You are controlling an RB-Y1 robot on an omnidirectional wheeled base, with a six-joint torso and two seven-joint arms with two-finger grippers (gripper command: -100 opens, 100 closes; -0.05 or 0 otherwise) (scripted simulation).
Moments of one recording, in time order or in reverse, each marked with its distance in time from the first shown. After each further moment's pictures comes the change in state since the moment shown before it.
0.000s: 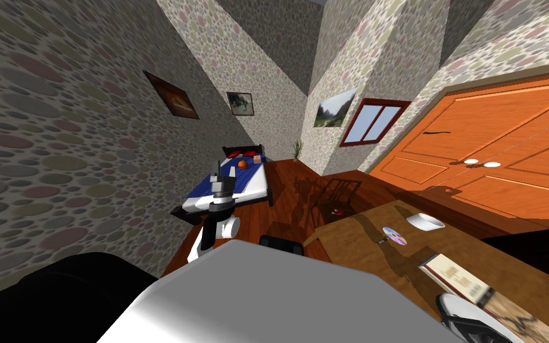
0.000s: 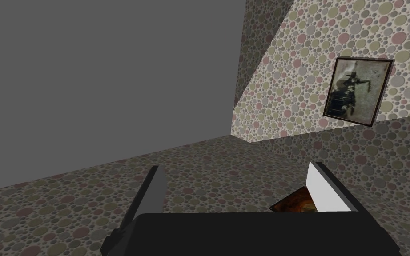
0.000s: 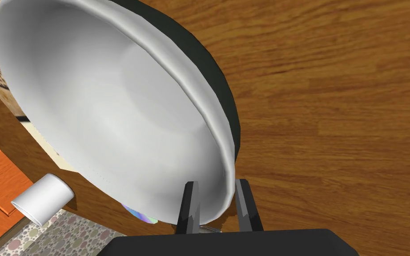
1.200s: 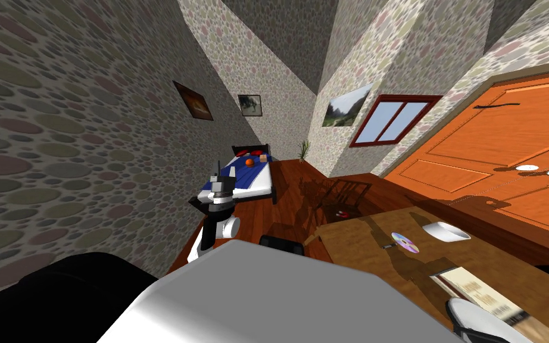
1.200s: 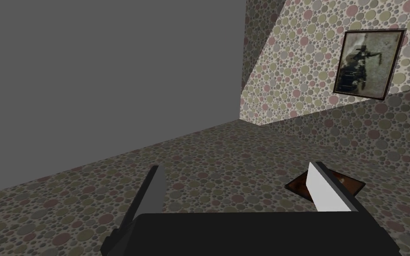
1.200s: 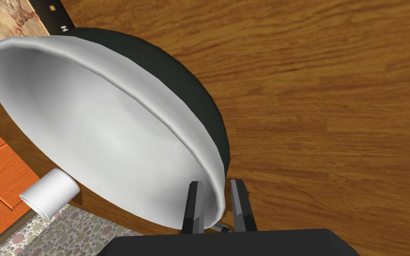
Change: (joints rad) left arm 0.000 0.000 0.000 0.000 0.000 0.000 0.000; right arm 0.173 -0.168 0.212 -0.362 -0.091 0.247 -0.290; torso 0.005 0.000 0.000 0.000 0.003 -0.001
